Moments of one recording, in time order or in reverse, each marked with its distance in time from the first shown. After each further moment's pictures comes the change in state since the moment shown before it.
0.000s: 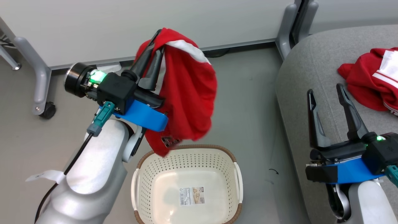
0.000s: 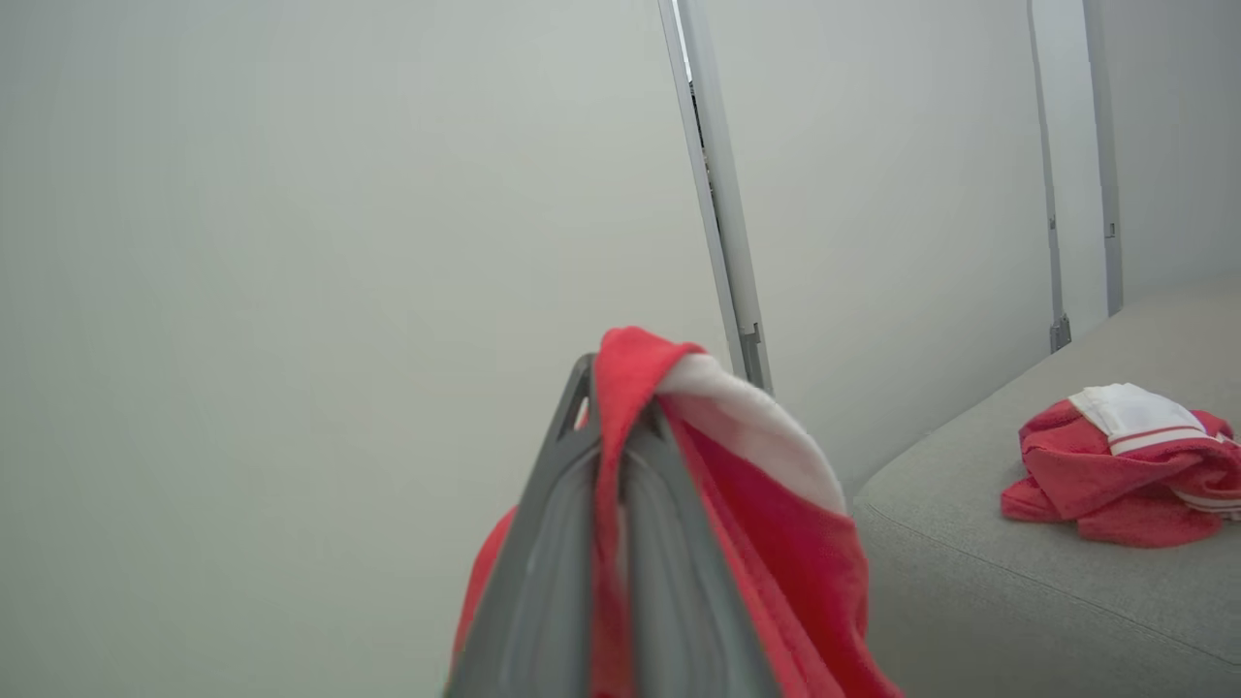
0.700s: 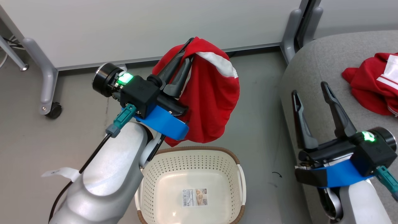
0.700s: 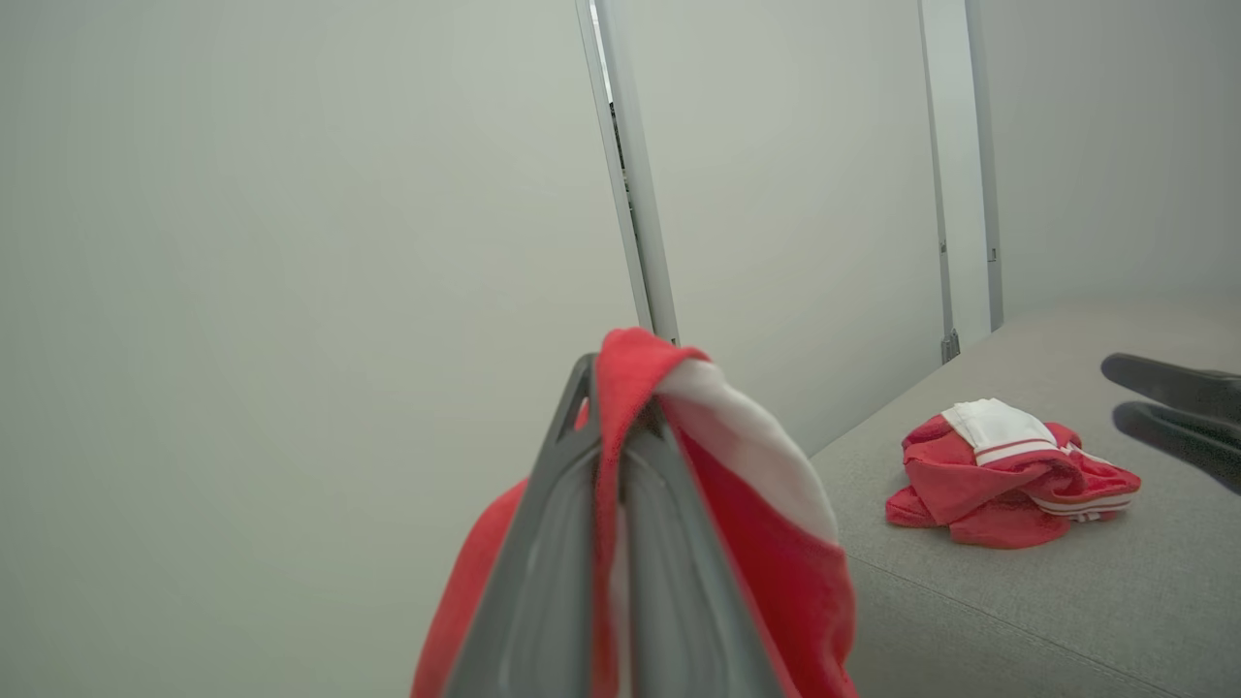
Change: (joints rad) left arm -0.008 -0.044 -0.072 -0.026 -0.052 -0.067 0.014; right arm 0.005 -0.010 0.069 -0.027 0.013 0.000 0.000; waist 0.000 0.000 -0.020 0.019
